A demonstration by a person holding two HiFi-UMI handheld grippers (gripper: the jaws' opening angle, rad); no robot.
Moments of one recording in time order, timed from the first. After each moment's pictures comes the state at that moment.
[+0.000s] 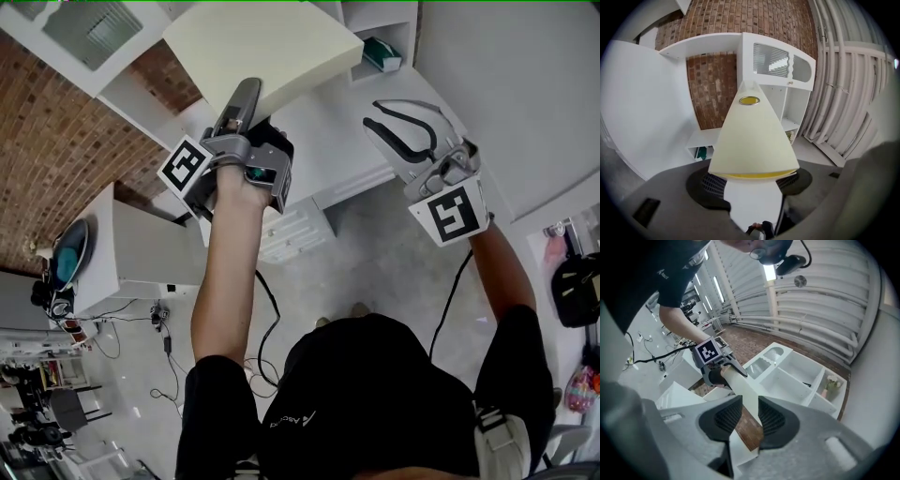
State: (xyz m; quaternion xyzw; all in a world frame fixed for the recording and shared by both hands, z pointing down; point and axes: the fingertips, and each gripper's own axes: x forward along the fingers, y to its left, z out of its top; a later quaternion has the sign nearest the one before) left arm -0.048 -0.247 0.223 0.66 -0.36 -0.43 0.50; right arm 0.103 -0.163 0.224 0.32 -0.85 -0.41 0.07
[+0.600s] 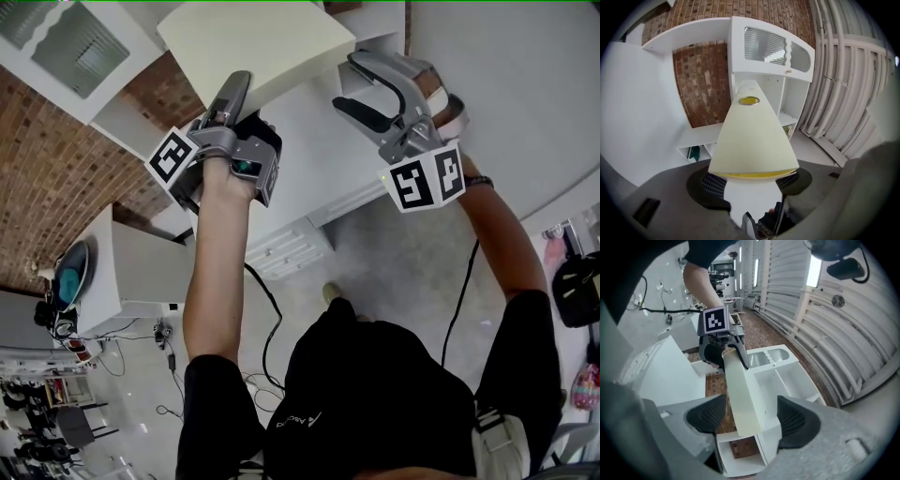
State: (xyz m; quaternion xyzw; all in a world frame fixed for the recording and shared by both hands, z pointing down) left arm -0.025 -0.295 0.192 0.69 -0.34 -0.41 0.49; right arm 0.102 -0.240 0.194 0.36 -0.71 -0.58 0.17
